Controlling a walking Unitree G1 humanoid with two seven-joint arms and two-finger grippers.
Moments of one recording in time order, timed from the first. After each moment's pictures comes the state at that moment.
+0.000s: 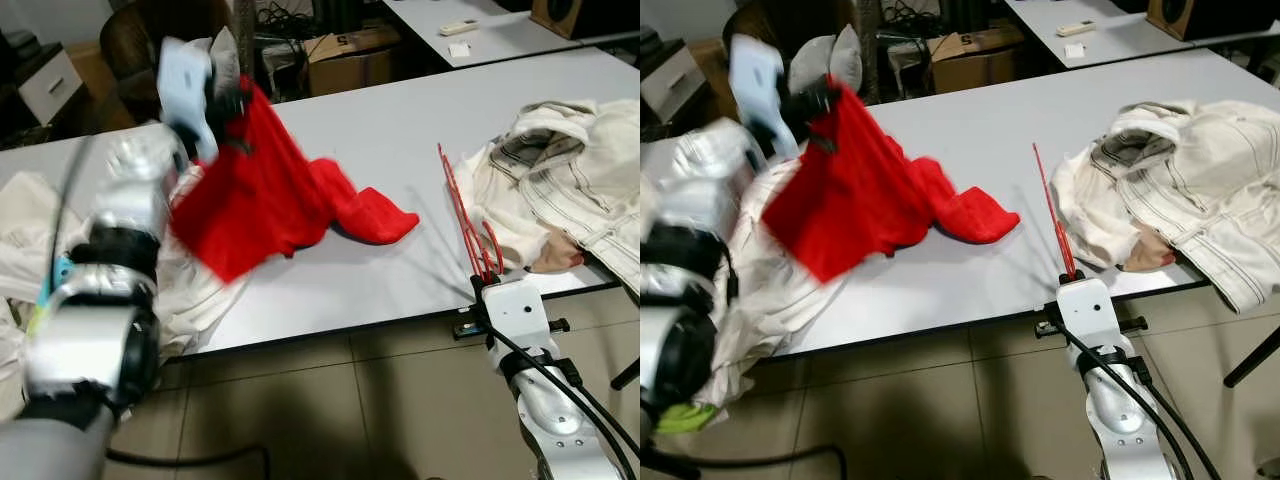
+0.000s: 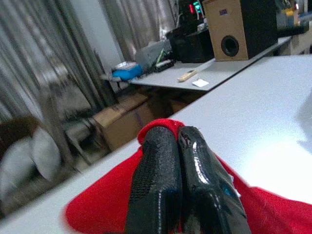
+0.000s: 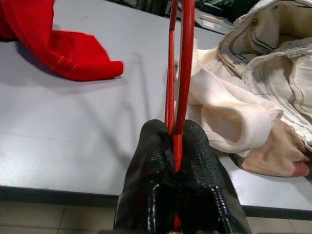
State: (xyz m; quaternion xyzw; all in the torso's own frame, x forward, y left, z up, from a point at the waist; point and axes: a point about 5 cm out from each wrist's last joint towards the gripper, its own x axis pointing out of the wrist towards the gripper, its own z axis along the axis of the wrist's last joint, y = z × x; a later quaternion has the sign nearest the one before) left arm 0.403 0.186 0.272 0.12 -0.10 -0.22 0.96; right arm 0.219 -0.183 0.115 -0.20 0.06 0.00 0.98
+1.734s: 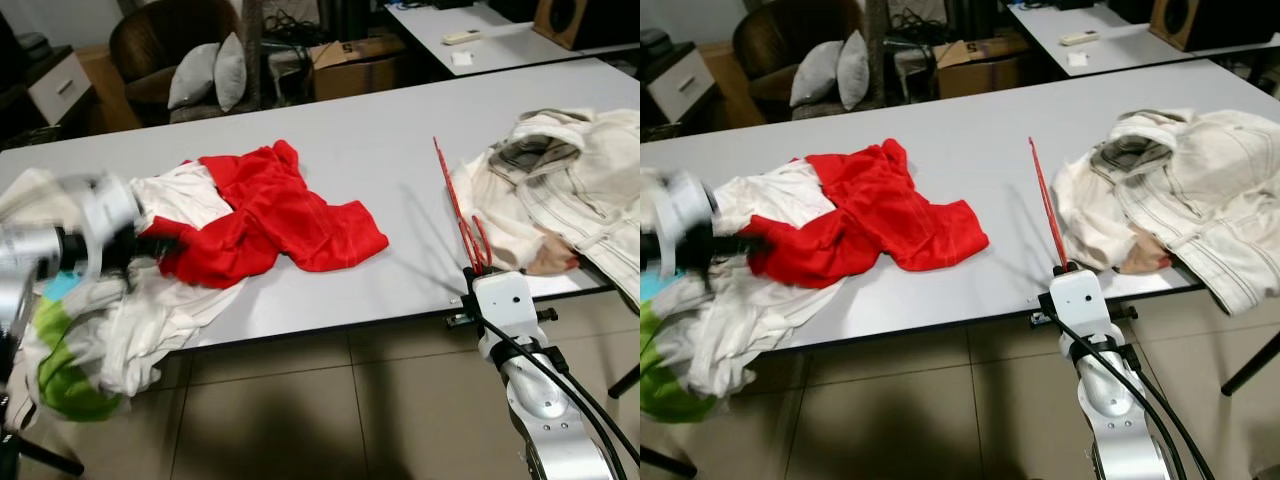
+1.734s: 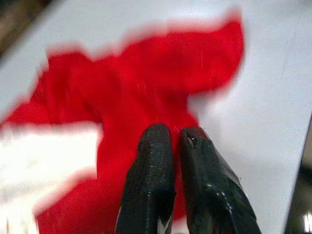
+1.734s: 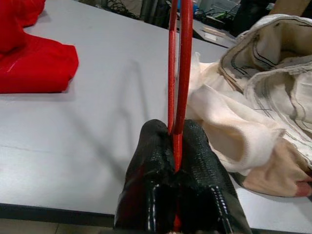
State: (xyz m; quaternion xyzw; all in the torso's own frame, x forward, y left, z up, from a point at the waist) left arm 0.315 0.281 0.200 0.20 0.11 -0.42 0.88; right arm 0.234 -0.181 0.110 -0.20 0.05 0.01 0.98
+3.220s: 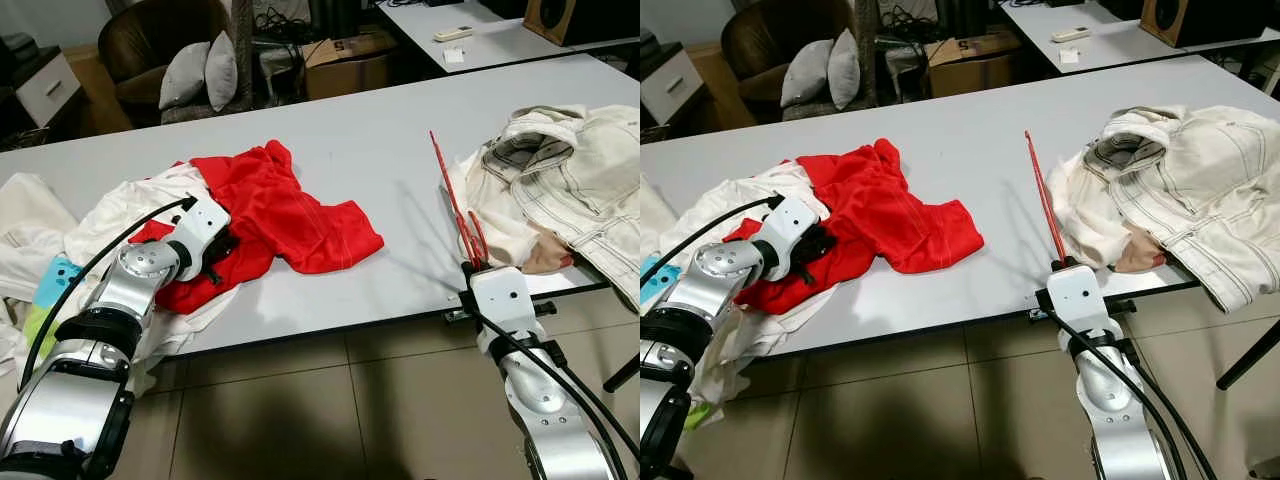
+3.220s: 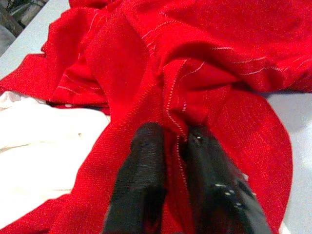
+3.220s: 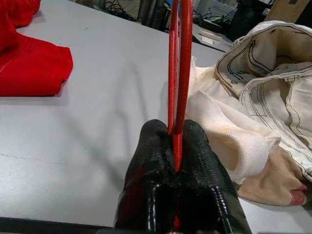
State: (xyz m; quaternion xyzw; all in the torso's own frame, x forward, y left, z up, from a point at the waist) left arm 0.359 0.221 0.112 0.26 0.18 -0.25 0.92; right arm 0.238 -0.180 0.113 -0.21 0.04 0.02 0.98
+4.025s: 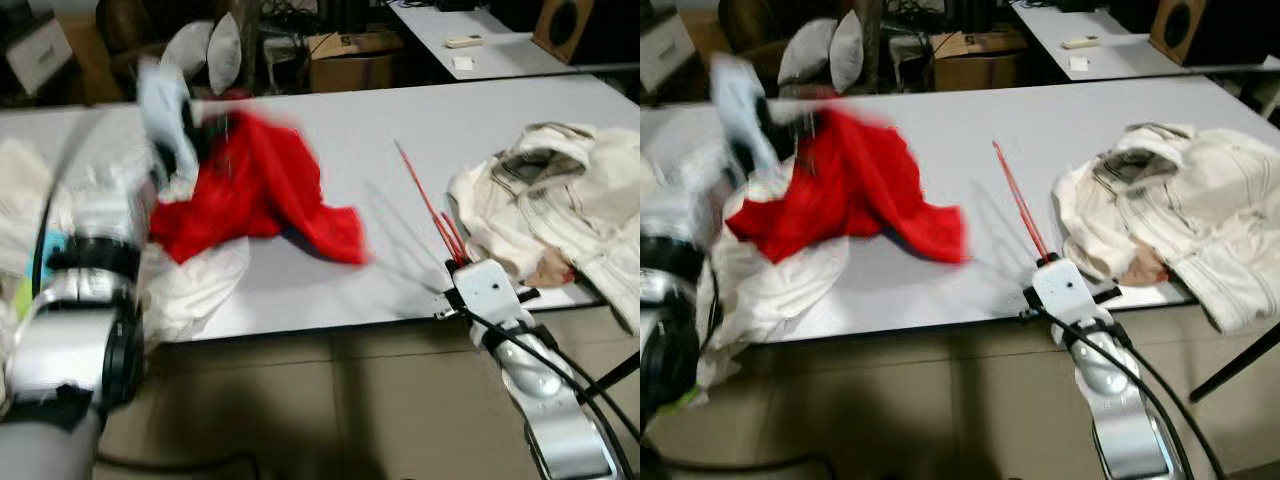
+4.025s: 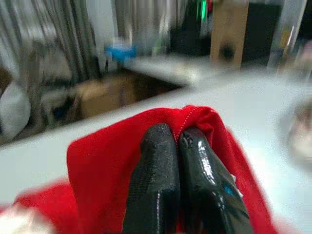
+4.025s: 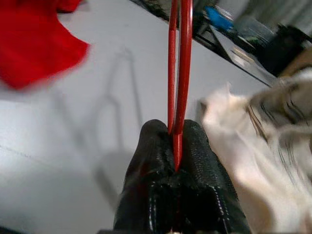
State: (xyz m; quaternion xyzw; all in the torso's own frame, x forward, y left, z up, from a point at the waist) left arm 0.399 0.201 0.268 0.00 -0.08 -0.25 0.96; right arm 0.254 -0.175 0.115 -0.26 0.05 0.09 0.96
